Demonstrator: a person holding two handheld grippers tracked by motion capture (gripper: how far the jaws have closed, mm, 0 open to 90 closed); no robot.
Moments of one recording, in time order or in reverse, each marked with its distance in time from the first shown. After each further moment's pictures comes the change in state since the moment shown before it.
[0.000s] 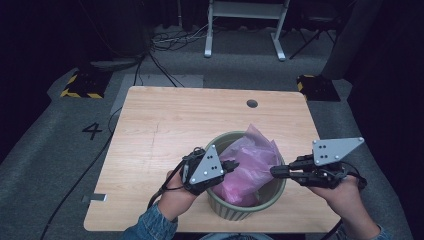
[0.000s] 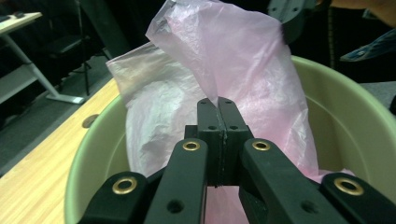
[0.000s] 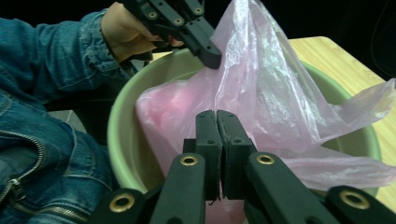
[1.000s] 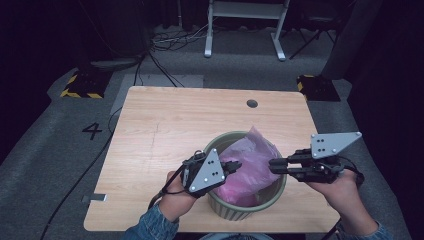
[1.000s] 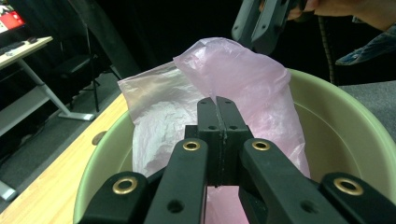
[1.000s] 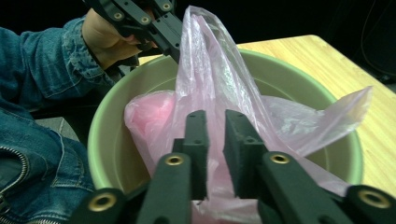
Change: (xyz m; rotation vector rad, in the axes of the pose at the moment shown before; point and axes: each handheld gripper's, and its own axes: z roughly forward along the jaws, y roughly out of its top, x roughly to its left) left arm -0.008 0.005 -0.003 -0.041 0.014 0.068; right arm -0.010 0.003 0.005 -0.001 -0.027 0.026
